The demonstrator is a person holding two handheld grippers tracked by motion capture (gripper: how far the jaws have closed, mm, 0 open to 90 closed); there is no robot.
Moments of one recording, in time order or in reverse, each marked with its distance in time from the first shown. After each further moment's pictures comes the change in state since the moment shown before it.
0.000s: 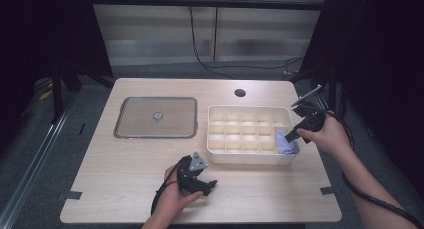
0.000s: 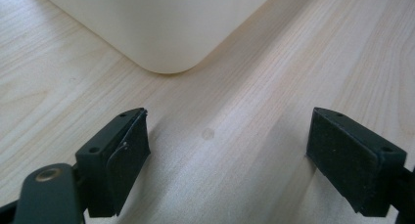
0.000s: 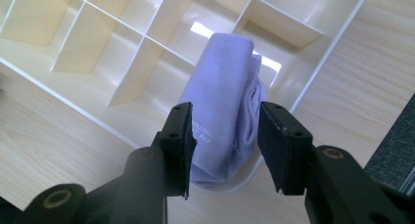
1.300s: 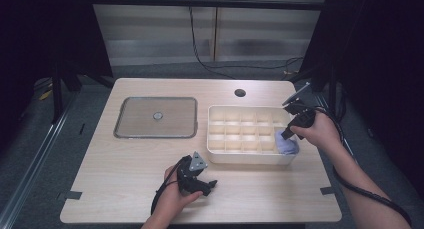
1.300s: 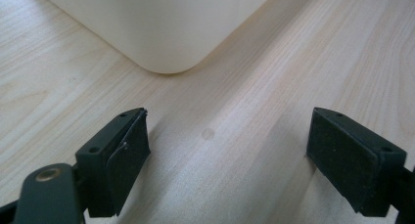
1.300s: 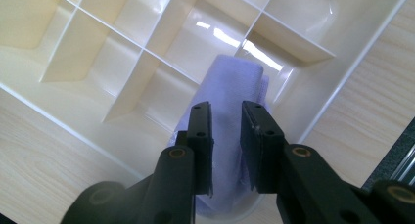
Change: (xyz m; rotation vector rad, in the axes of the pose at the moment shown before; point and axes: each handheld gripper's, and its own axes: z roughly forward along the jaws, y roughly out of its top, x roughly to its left) left arm 0.000 0.000 0.000 -0.006 0.000 -0.006; right arm 0.006 0.020 0.014 0.051 -0.027 -0.032
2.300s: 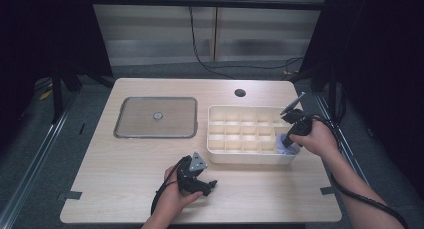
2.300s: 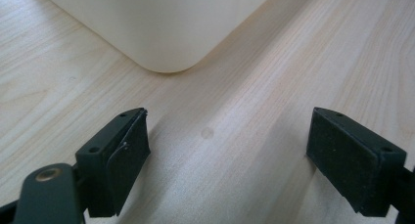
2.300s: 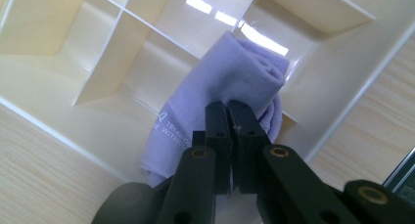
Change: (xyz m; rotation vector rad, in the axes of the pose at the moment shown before) left arm 0.000 0.000 -0.001 0.007 0.001 0.006; right arm 0.001 -0.012 0.026 0.062 -0.006 -0.013
